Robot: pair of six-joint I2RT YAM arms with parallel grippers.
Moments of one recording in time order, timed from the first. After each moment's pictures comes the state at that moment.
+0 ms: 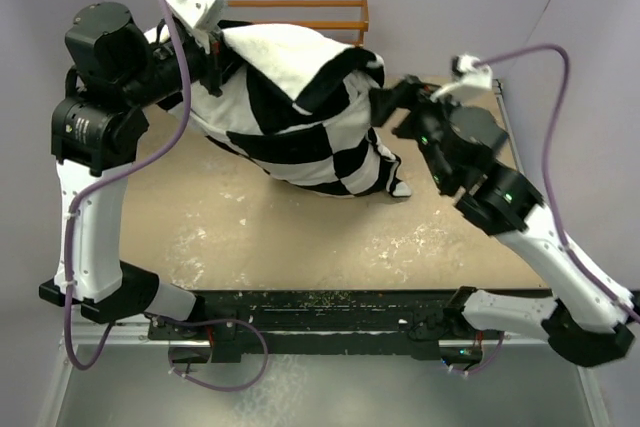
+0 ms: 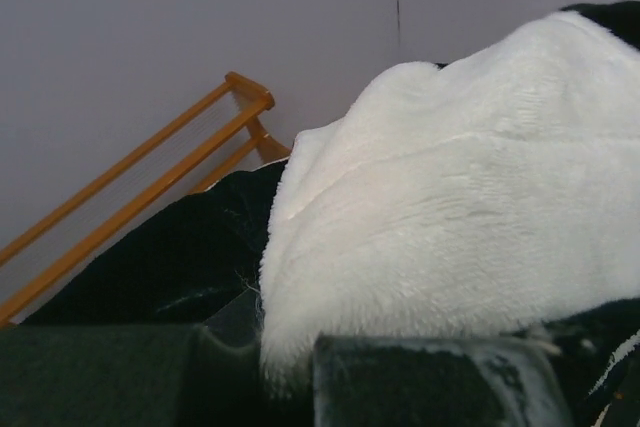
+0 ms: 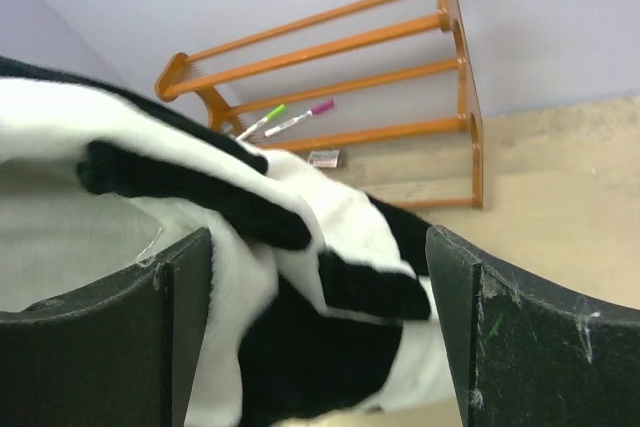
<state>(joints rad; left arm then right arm) -0.35 1.45 2.31 -0.91 0.44 0.22 0.82 1.16 1.52 -0.35 0.60 0.39</state>
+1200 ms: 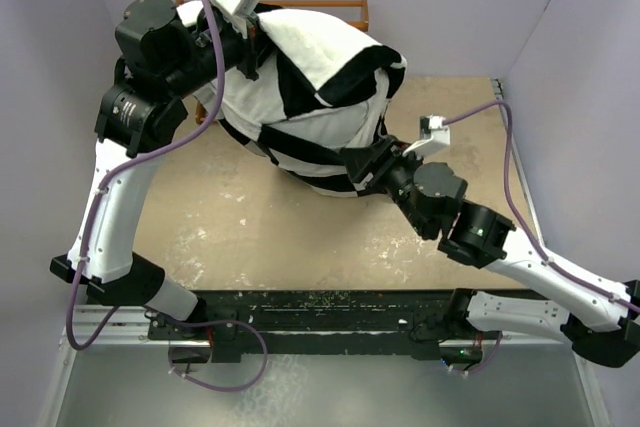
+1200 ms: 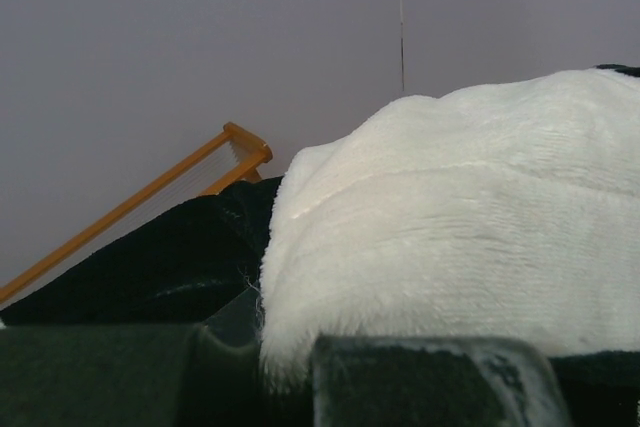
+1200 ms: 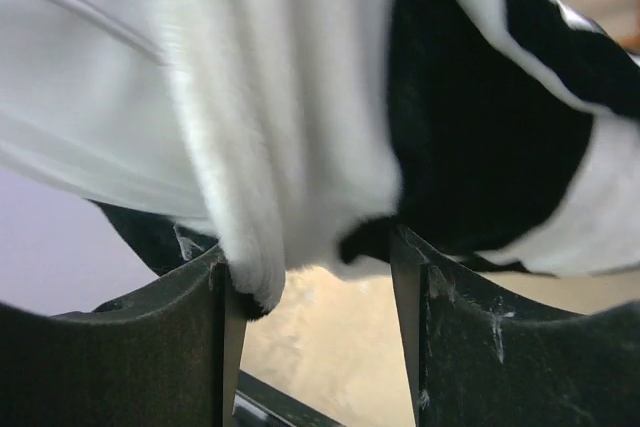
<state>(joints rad) -0.49 1.52 2.23 -0.65 0.31 0.13 1.04 0.98 1.16 -0.23 0.61 0.75</state>
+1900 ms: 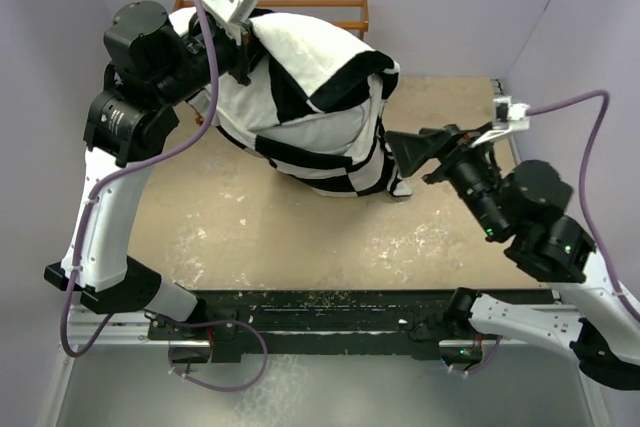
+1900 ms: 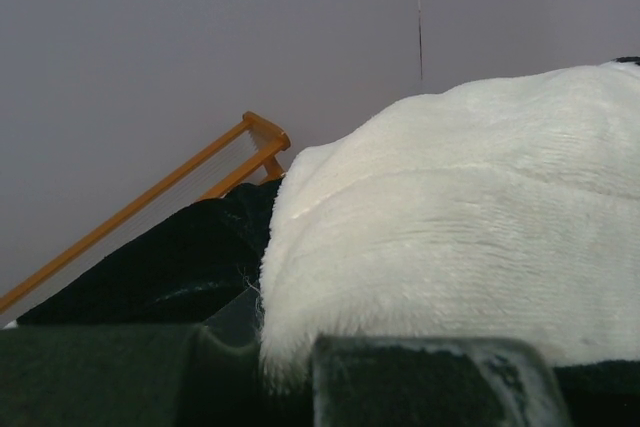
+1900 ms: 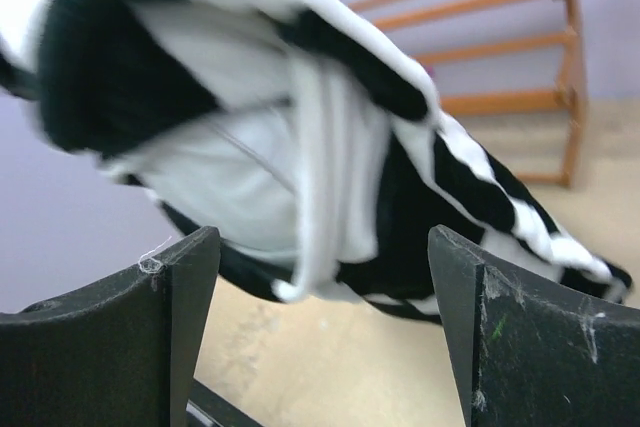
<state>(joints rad) -0.49 1.49 2.23 -0.70 0.27 0.18 0.95 0.83 1.29 -0.43 0.52 0.47</state>
